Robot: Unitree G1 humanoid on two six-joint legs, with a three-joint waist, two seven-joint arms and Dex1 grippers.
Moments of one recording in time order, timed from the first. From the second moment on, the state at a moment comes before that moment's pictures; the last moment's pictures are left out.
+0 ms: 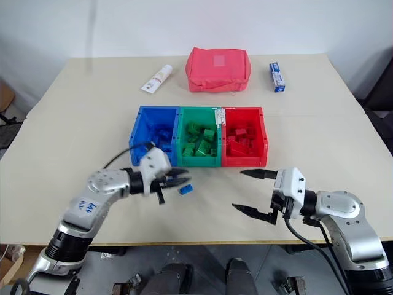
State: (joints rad) left arm -0.40 0.47 -0.08 -0.26 -0.19 0.52 -0.74; right arm -0.06 -0.71 -0.12 -0.32 0.53 0.12 1.09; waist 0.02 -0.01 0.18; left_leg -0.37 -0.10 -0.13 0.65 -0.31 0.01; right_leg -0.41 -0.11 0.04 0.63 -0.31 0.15
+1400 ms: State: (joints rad) left arm -0.10 0.86 0.19 -0.02 -0.32 0.12 -1.14; right arm -0.22 -0.70 -0.08 -0.17 0.46 0.06 1.22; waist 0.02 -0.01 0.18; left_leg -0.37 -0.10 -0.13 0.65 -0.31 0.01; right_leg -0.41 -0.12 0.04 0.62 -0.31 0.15
